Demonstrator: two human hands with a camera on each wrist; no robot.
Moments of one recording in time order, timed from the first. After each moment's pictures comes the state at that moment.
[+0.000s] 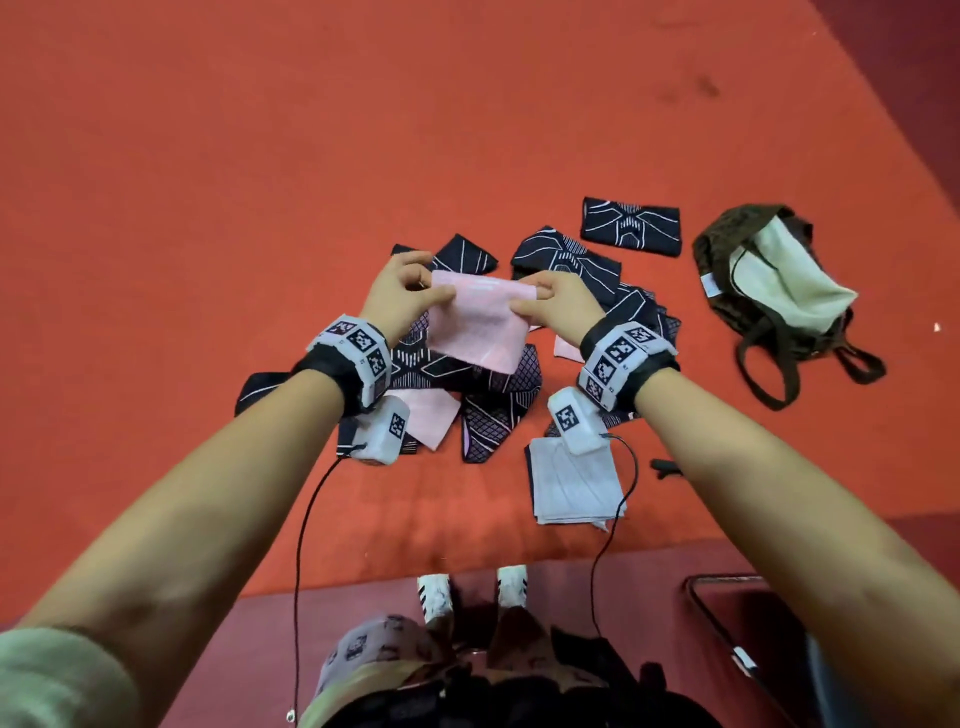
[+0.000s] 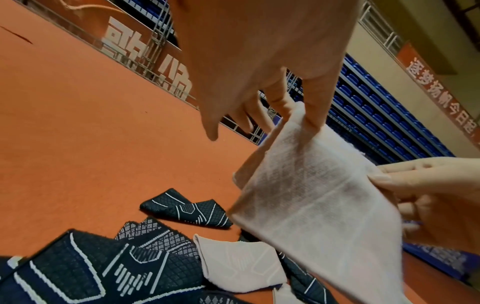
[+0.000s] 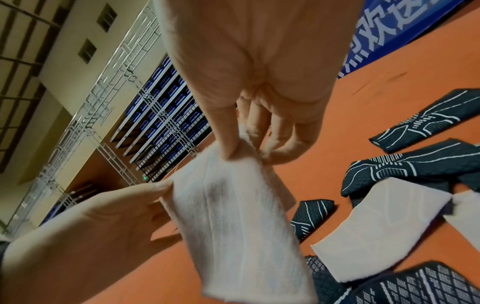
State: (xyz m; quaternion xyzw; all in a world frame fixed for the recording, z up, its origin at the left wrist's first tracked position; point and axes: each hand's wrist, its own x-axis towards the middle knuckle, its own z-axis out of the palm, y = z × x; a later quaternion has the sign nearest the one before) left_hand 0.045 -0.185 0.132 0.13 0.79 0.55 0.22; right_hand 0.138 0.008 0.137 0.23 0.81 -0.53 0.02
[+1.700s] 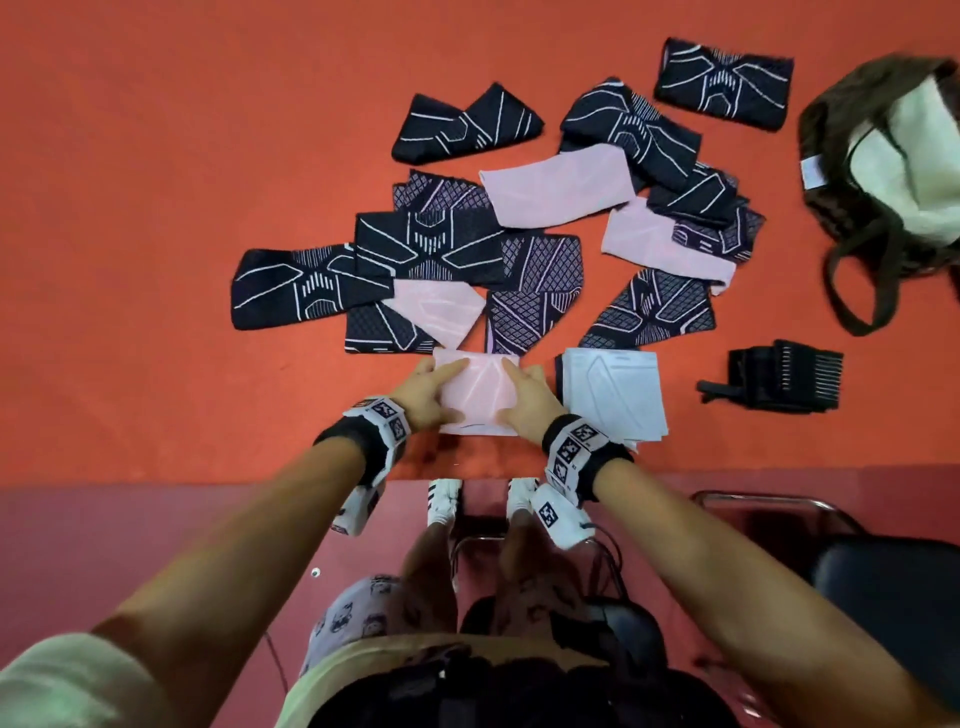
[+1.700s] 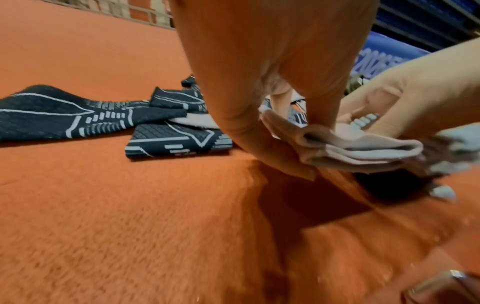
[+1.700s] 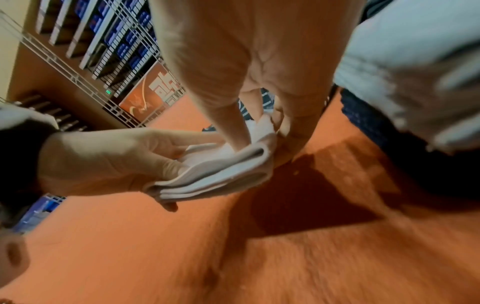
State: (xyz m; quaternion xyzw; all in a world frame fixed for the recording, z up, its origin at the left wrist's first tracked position) left_hand 0.180 -0.258 -0.041 0.19 0.82 0.22 0.49; right_hand 0.265 -0.099 -0.030 0.24 0.82 -0.41 0.31
